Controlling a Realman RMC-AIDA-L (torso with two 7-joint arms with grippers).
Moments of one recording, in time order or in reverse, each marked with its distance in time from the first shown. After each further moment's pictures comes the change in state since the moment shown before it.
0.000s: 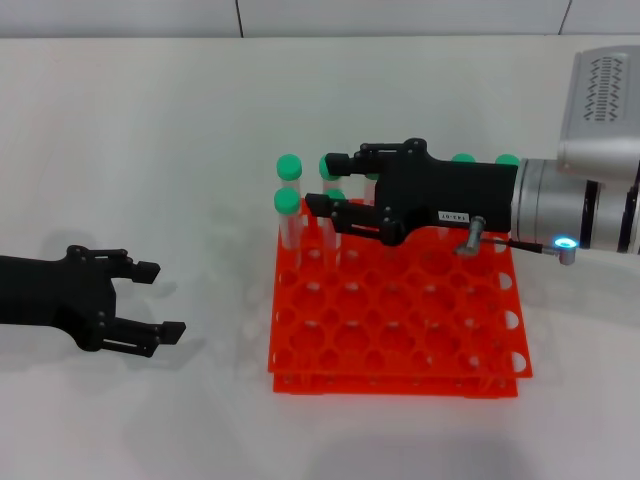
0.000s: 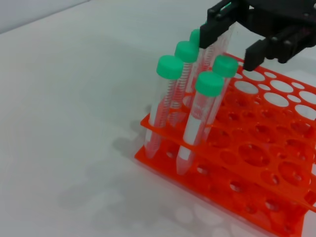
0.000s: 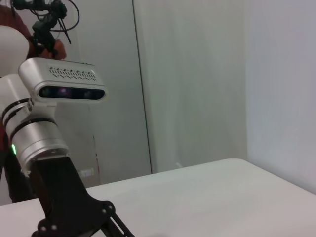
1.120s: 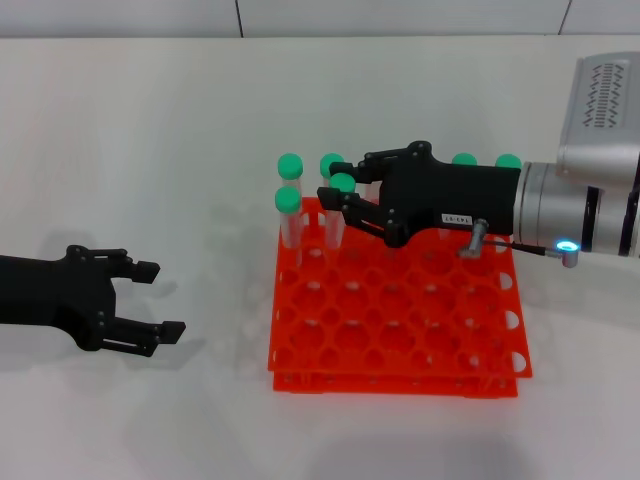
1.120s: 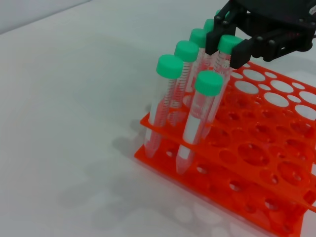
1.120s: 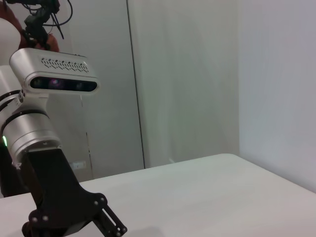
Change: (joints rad) left arm 0.000 0.000 -0.001 0.000 0.000 0.000 0.000; right arm -0.008 0.001 -0.002 0.006 0.000 0.018 -0.017
